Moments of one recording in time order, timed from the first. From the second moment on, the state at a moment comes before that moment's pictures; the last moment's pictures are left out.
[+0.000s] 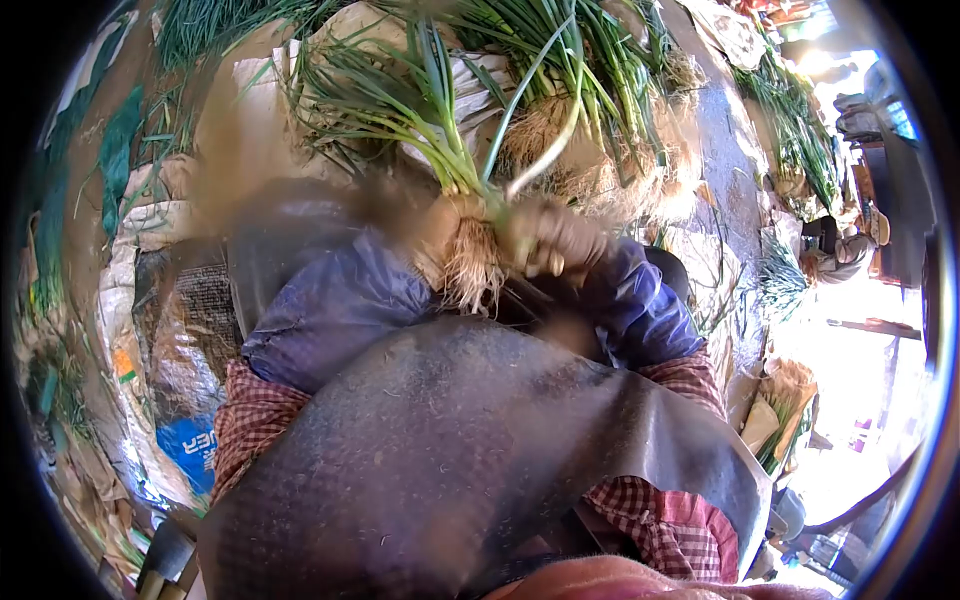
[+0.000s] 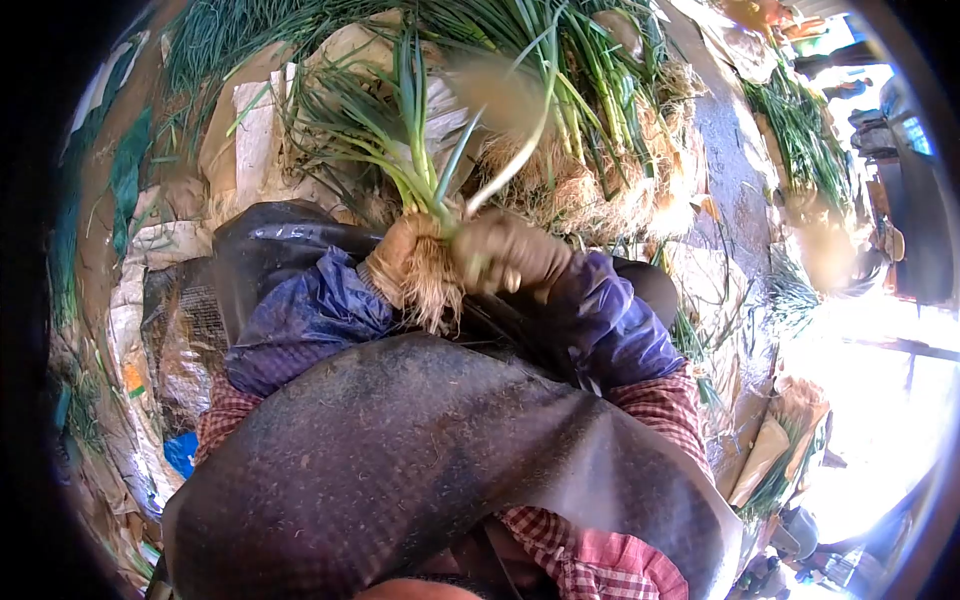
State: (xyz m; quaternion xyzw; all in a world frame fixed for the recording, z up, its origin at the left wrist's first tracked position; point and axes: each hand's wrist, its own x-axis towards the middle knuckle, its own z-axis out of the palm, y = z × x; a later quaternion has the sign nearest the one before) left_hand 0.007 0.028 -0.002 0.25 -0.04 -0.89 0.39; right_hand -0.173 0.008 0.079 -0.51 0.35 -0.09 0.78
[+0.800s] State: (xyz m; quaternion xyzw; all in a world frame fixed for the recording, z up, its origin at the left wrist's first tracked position) left_hand 0.001 0.020 0.000 0.05 -0.15 -0.89 0.43; right_hand -0.249 -0.059 0.047 -0.72 0.68 0.02 0.10
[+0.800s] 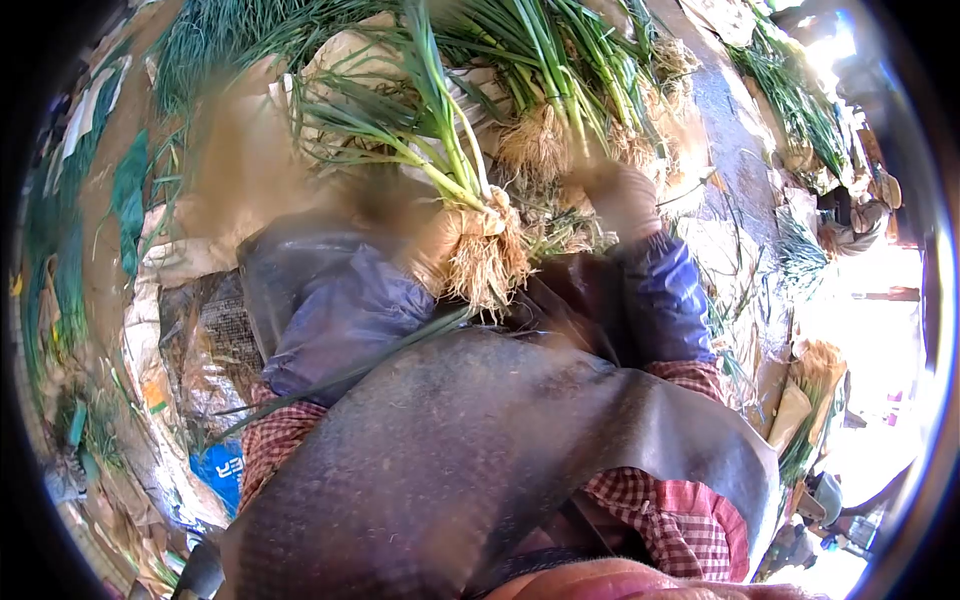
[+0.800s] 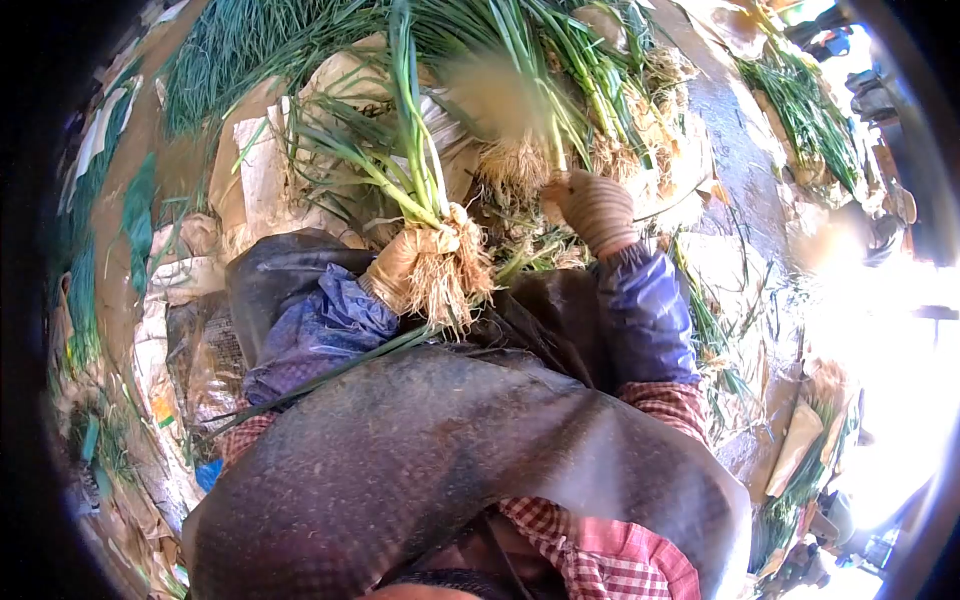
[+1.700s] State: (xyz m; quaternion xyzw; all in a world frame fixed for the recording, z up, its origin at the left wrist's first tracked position) left_hand -0.003 0.021 0.011 0.18 -0.10 -0.83 0.52; right_hand -0.195 -0.019 0.081 -0.50 0.38 -0.74 0.26
